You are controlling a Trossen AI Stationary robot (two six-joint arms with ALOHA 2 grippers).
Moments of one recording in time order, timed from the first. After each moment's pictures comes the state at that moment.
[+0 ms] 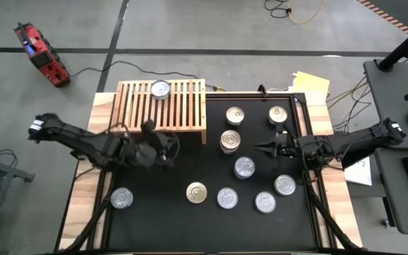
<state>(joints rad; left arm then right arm) -0.30 1.13 0.92 -0.46 -0.81 -0.25 0.19 0.66 0.33 0.08 0.35 0.19</state>
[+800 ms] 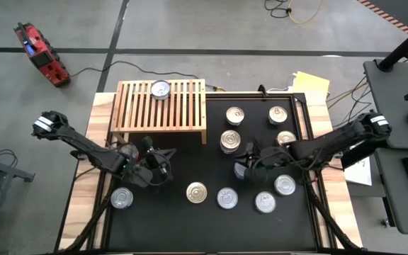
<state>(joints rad) -0.47 1.18 0.56 0.04 -1.06 -0.24 0.23 1.23 0.64 0.01 0.34 0.45</state>
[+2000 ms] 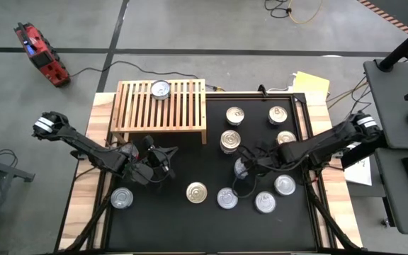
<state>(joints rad) -0.45 1.19 0.56 0.15 -1.06 -0.22 0.27 1.41 0.93 -0.67 0.31 0.51</state>
